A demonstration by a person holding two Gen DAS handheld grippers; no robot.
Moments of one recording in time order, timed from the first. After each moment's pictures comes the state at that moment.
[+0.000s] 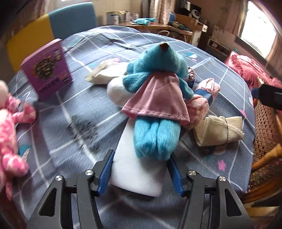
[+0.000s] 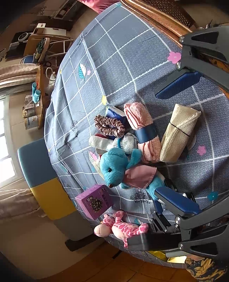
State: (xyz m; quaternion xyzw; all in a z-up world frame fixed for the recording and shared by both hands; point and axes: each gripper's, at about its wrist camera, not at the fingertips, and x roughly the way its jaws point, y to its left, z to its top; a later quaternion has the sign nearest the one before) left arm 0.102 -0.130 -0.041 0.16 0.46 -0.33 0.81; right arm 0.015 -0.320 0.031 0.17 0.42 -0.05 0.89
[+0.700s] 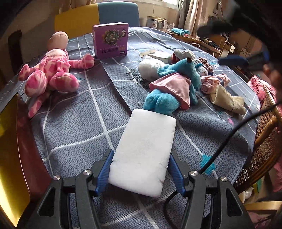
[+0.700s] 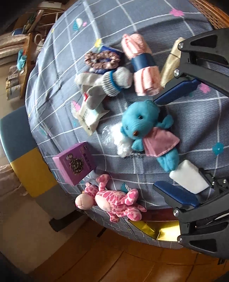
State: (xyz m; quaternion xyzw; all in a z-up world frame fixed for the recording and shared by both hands) left arm 0.019 -0.023 -0.052 0.09 0.46 -0.23 0.85; right arm 0.081 -0.236 0.037 0.19 0.46 0.06 0.86
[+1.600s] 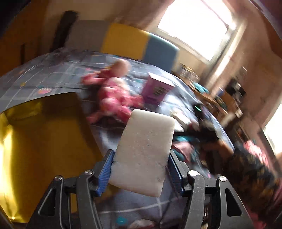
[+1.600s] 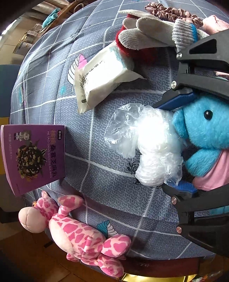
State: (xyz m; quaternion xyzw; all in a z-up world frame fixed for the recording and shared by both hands) left arm 0.016 0.134 0.050 -0.16 0.39 -0.14 0.90; right arm 0.201 -0.193 -0.062 -0.01 0.56 0.09 0.83
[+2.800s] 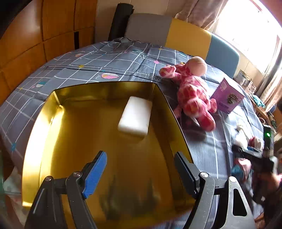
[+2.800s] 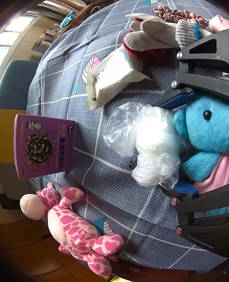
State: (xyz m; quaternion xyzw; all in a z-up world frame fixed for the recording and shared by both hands) left arm 0.032 0.178 0.008 -0.12 0.43 0.07 0.89; right arm 0.176 -0.183 -0.060 -0.05 0.49 0.10 0.86
